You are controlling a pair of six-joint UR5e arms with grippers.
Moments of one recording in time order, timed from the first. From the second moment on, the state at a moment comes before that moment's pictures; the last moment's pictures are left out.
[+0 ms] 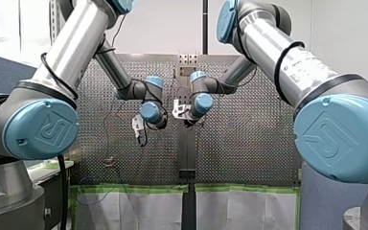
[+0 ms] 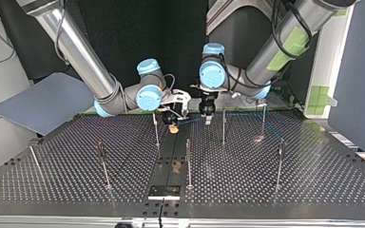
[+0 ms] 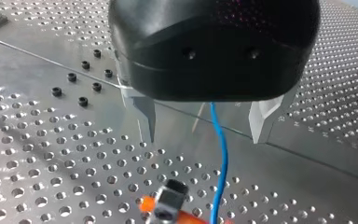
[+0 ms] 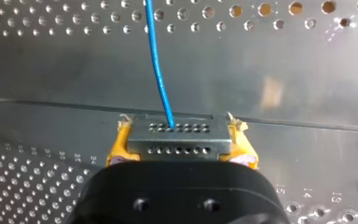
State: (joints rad) left arm -0.35 -2.07 -1.74 -2.66 -1.83 -1.90; right arm 2.27 -0.74 1.08 0.00 1.60 1.69
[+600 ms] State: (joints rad) left arm -0.36 -2.16 -1.69 -2.69 -1.86 -1.89; right arm 2.26 -0.74 1.08 0.00 1.59 1.69
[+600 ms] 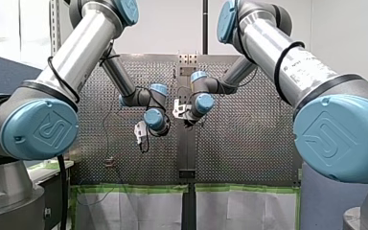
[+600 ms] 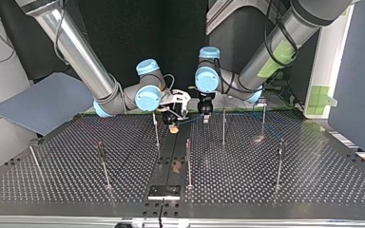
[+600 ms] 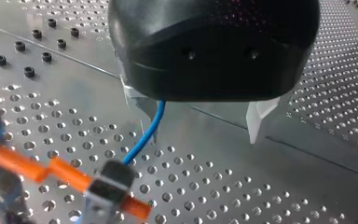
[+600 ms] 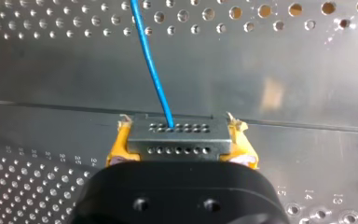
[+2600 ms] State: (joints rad) left arm -0.38 -1.72 -1.68 -2.85 -1.87 -1.94; right arm 2.23 -1.17 1.17 0.14 1.50 1.73
